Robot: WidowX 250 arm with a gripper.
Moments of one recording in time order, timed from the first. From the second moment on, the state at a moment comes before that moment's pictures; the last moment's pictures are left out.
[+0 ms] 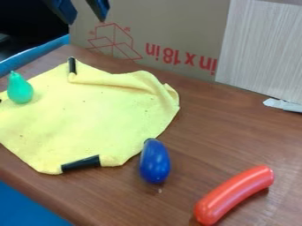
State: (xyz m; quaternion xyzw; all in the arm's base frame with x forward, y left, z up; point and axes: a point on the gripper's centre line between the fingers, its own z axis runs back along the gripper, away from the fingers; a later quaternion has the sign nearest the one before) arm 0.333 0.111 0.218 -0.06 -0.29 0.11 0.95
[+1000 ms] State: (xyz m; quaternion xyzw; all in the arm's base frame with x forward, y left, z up) arm 0.334 0.186 0.177 0.02 -0.13 0.24 0.96
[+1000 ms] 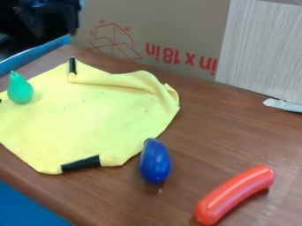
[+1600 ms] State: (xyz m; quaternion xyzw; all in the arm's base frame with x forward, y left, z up) arm 0.296 0.246 0.152 0.05 -0.09 0.20 0.97
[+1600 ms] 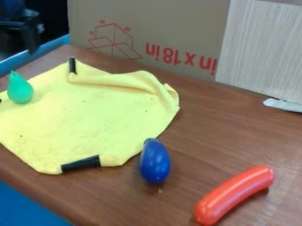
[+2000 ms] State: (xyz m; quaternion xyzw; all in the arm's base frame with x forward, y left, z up) arm 0.283 0.261 0.140 0.04 -0.10 0.17 0.98
